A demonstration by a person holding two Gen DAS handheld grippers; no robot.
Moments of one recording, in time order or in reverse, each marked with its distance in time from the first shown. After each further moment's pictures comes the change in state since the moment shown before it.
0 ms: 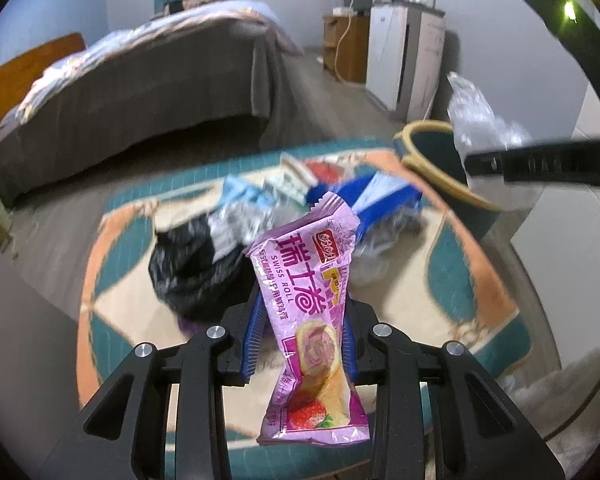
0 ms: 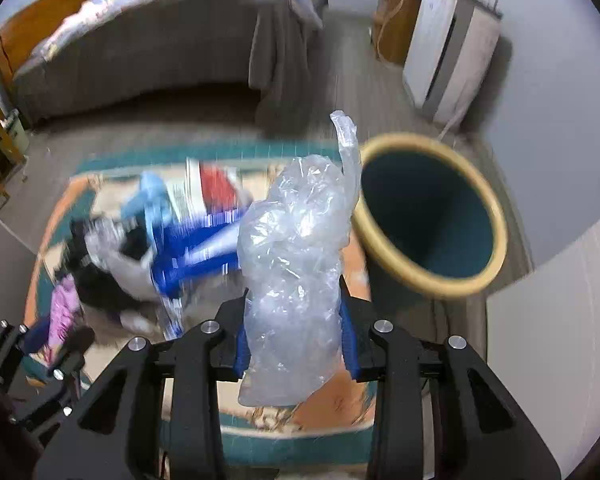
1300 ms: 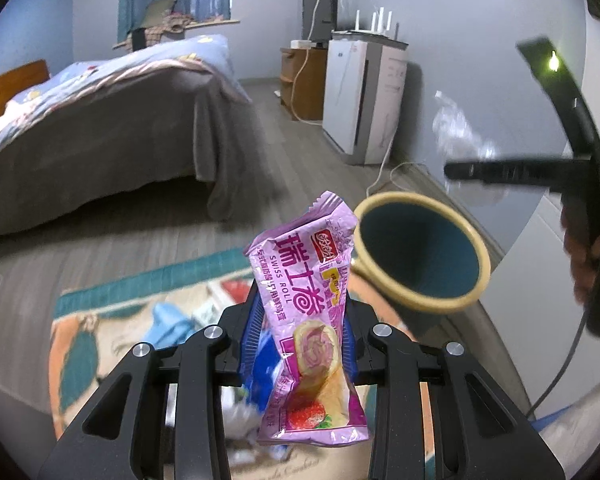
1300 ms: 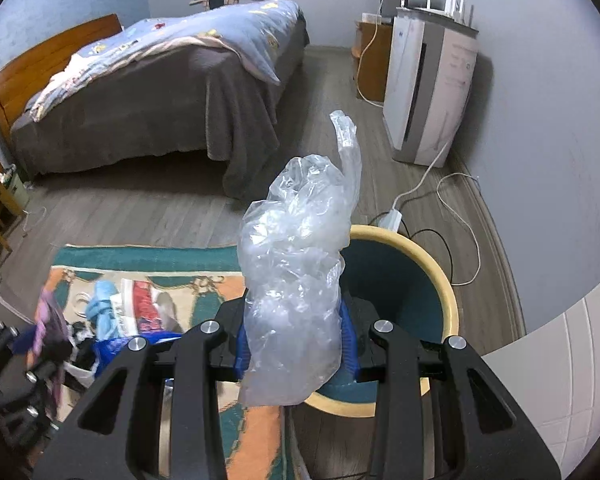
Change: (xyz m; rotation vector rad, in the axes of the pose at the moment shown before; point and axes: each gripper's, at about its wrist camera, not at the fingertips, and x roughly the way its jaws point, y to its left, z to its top) left arm 0.031 -0.045 0.119 0.052 -0.102 -0.139; right arm 0.005 -0.131 0.082 0.067 -0.110 0.034
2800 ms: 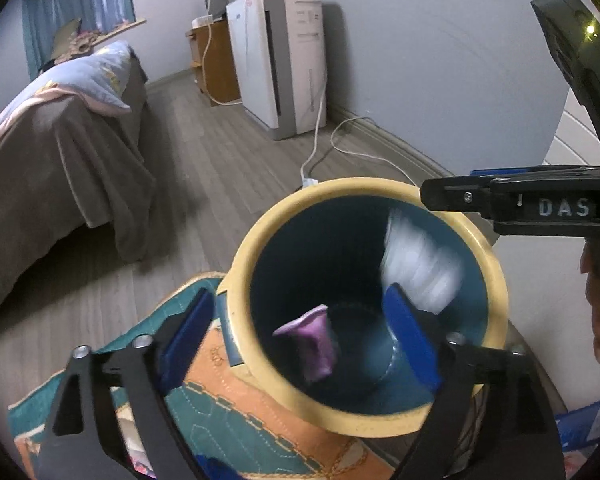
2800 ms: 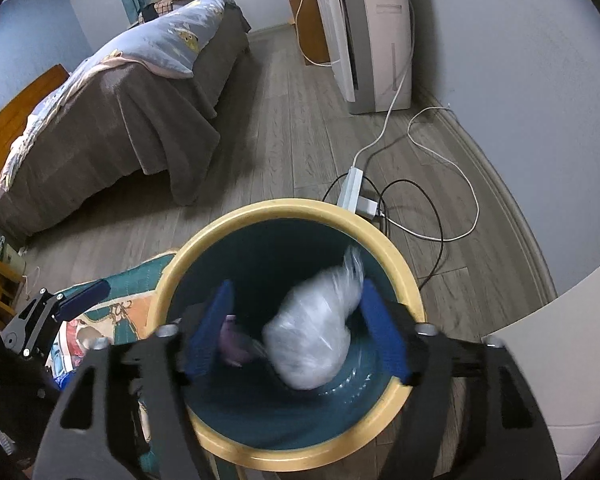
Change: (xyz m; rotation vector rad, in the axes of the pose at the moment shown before) left arm 0.186 -0.126 0.048 0.257 0.111 -0.109; right arm 0.087 -0.135 -0.021 0.272 0.053 0.043
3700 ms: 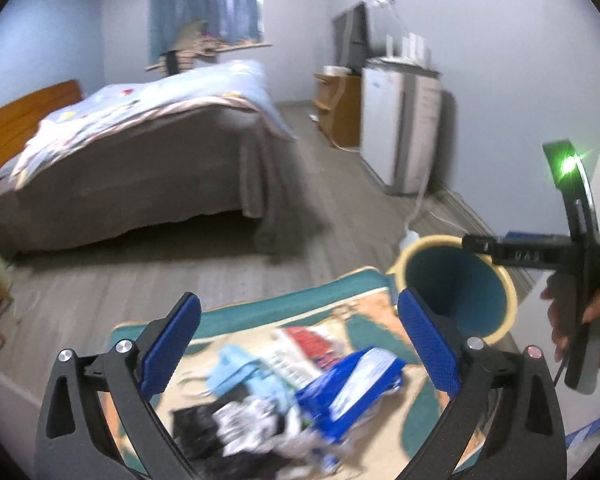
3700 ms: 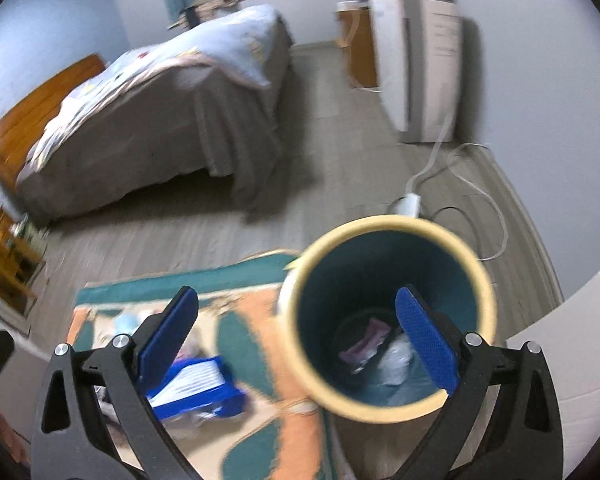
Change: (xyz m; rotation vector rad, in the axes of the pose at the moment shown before) left arm -0.244 0.126 -0.073 -0.294 -0.164 0.273; right arm -0.065 0.141 -0.017 -0.119 -0.049 0.062
